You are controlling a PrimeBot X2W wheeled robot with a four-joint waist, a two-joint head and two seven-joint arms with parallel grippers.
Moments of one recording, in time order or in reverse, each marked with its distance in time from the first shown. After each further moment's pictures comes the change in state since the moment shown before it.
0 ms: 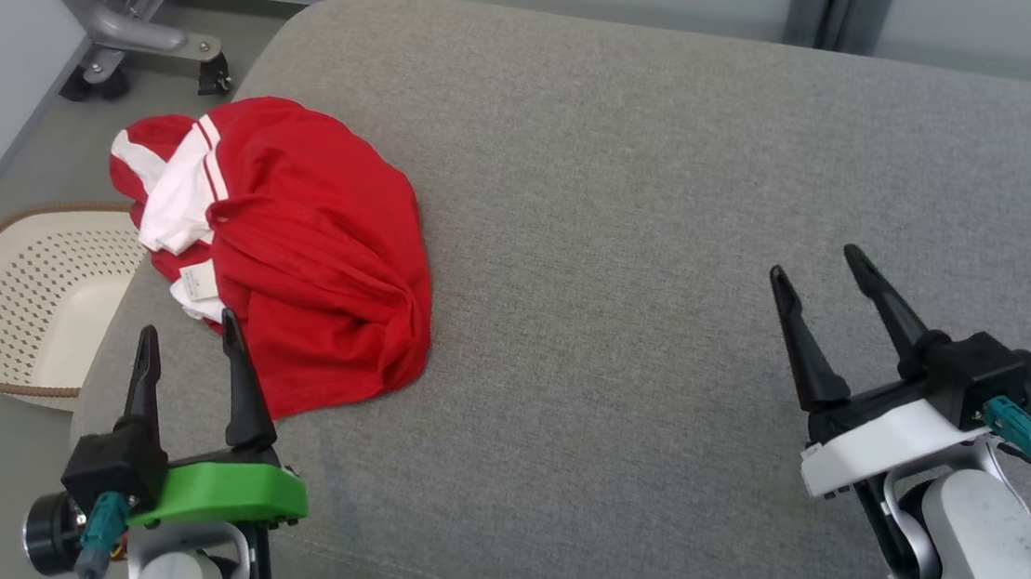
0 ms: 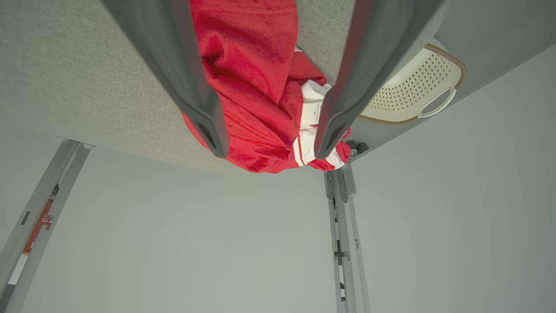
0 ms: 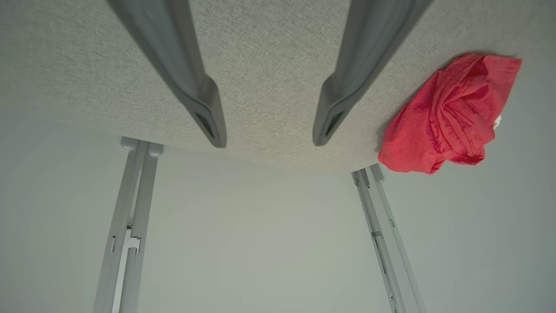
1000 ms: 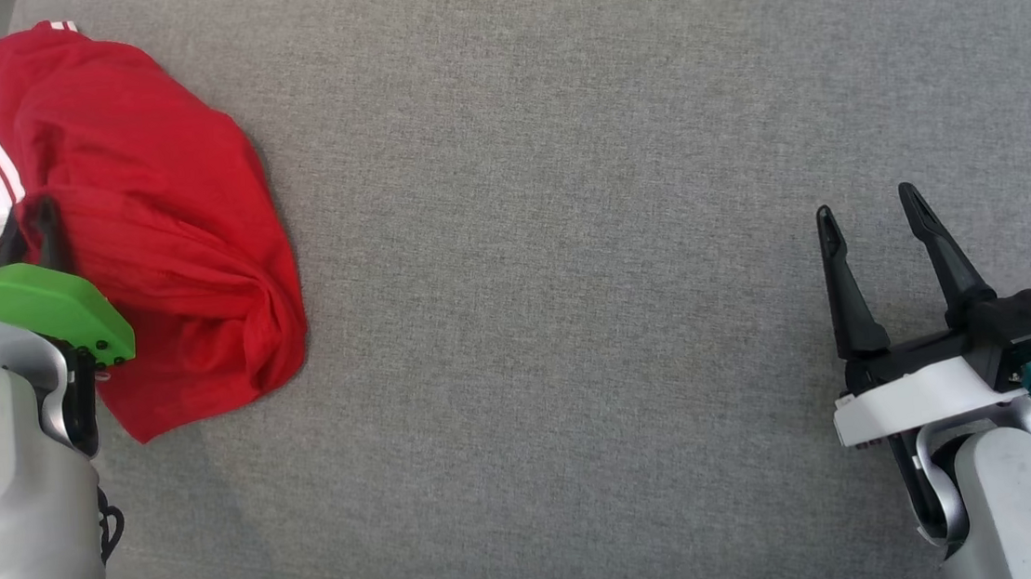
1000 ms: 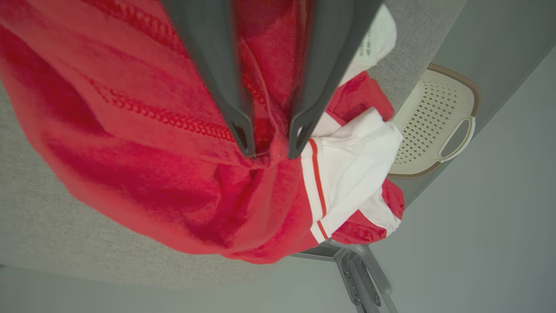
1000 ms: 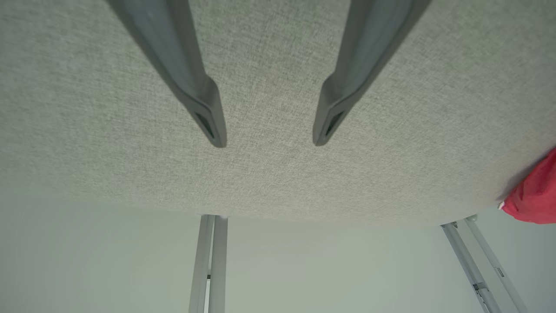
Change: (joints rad) left arm -0.597 0.204 0.046 0.721 -0.070 -0.122 0.136; right arm -0.060 -0.001 -0.087 -0.042 -0.098 0.001 0.000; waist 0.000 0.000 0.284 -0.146
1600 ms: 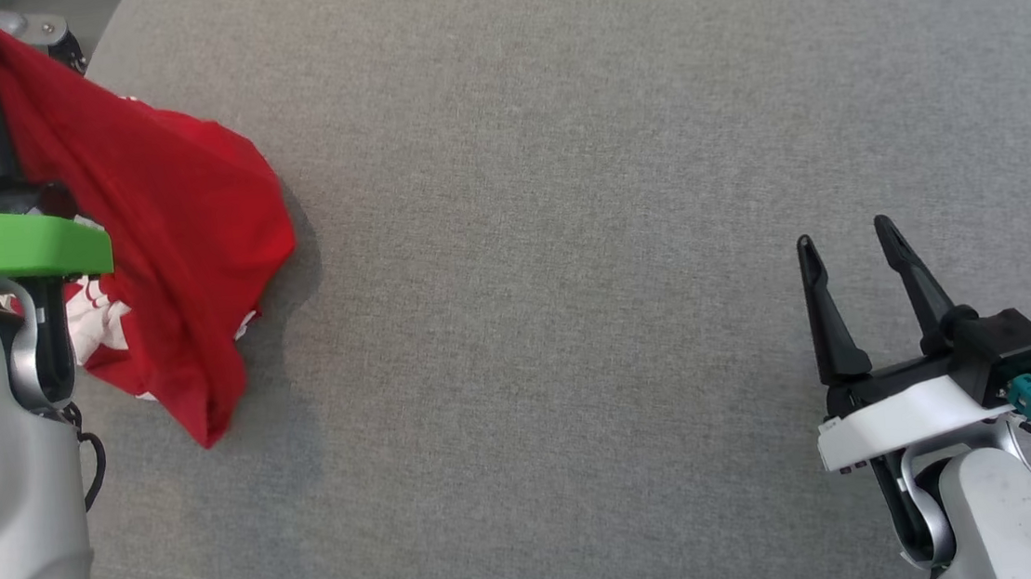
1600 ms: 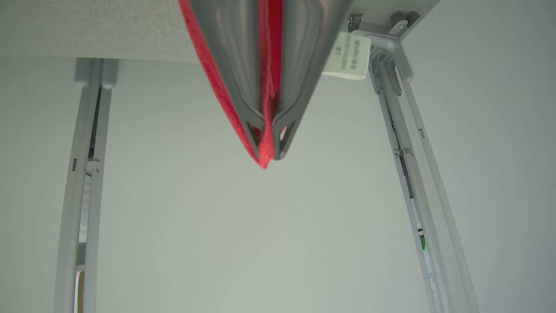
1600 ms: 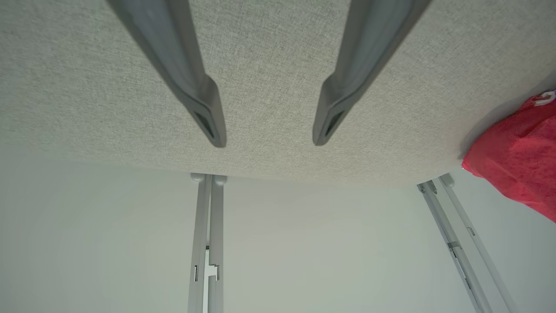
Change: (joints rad) left arm 0.088 0.003 -0.017 -0.550 0.026 -0.027 -0.135; right arm 0.020 0.000 0.030 0.040 0.081 0.000 0.000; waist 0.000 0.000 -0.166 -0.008
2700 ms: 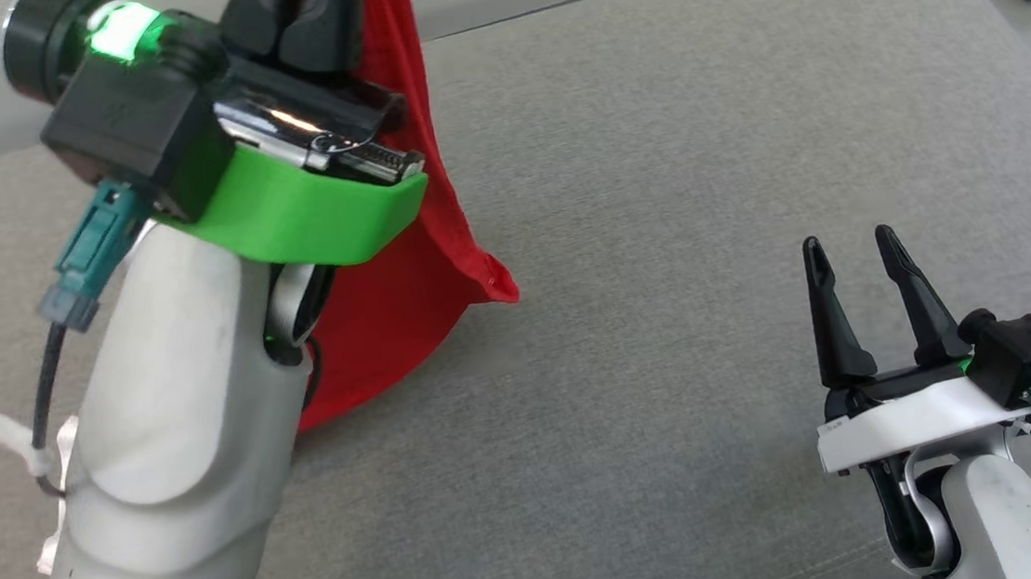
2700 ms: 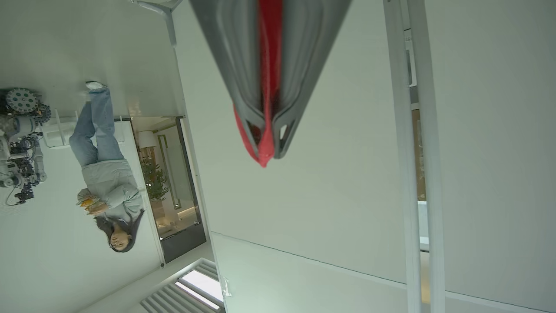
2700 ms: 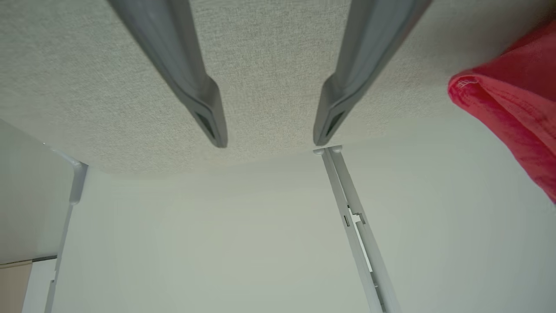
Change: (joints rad) left arm -0.112 -0.151 -0.363 -0.362 -0.006 -0.001 0.031; right arm 0.016 -0.002 0.021 -0.009 0.170 0.000 0.000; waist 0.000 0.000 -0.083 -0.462
